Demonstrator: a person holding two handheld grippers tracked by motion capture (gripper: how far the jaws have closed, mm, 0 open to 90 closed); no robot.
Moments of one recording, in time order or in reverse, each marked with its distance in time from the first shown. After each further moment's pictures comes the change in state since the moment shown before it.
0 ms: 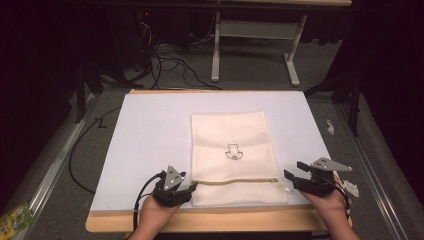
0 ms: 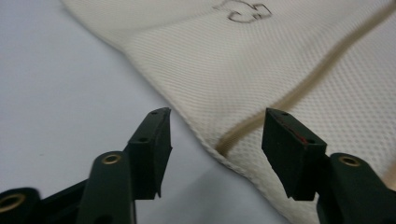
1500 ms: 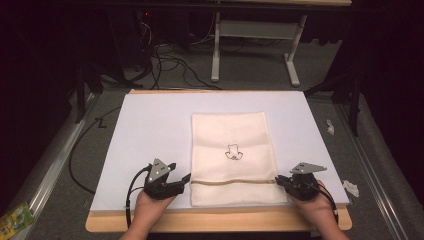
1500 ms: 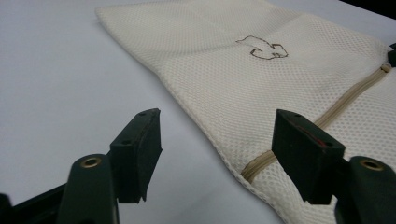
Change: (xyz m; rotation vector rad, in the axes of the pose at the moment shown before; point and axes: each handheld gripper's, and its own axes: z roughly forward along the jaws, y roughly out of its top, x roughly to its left) left arm 0.023 0.004 -0.008 -0.081 -0.021 -0.098; right arm 0.030 -0.005 0.024 0.205 0.041 -0.088
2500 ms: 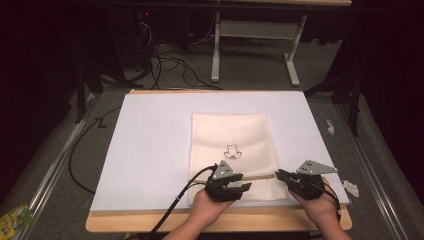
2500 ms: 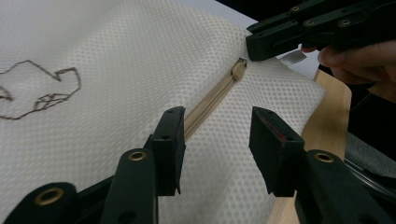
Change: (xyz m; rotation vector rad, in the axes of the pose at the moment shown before) left arm -0.124 0.041 0.097 0.070 -0.372 0.032; right arm 0.005 0.012 -0.025 -0.165 0.042 -0.062
